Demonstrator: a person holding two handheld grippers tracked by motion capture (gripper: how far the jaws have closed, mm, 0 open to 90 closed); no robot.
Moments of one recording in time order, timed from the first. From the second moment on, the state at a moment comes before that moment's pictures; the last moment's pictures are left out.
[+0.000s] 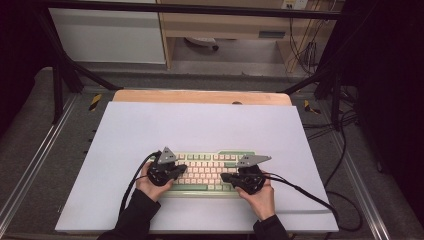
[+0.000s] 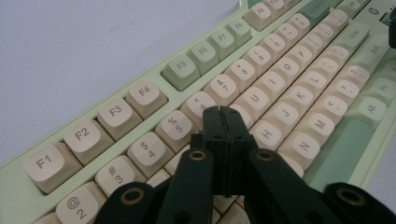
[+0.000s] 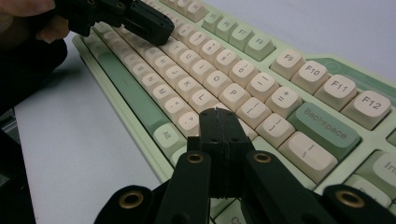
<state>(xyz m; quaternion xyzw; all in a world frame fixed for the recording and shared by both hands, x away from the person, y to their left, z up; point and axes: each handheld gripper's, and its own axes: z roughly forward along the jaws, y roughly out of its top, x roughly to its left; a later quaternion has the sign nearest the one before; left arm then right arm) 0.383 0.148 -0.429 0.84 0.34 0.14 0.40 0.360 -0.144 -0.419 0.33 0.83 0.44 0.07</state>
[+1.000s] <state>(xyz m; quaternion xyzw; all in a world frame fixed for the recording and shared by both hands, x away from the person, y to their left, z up) 0.357 0.187 -0.421 0.83 0.34 0.14 0.41 0.361 -0.140 -0.416 0.33 0.83 0.45 0.07</state>
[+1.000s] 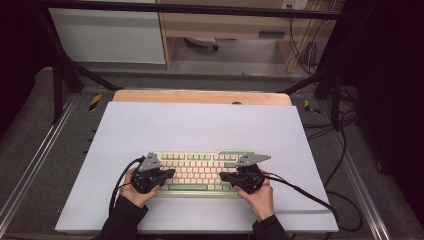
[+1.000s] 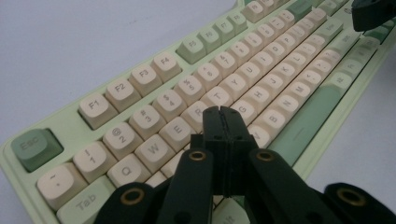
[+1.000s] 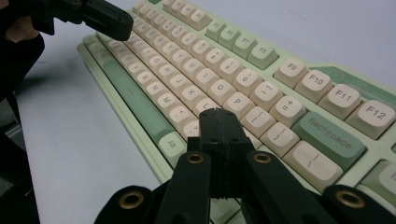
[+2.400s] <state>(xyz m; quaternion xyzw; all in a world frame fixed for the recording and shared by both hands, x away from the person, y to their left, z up) 0.350 0.206 -0.425 0.83 0.35 0.13 0.42 0.365 -0.110 -0.435 0.32 0.85 0.42 0.05</state>
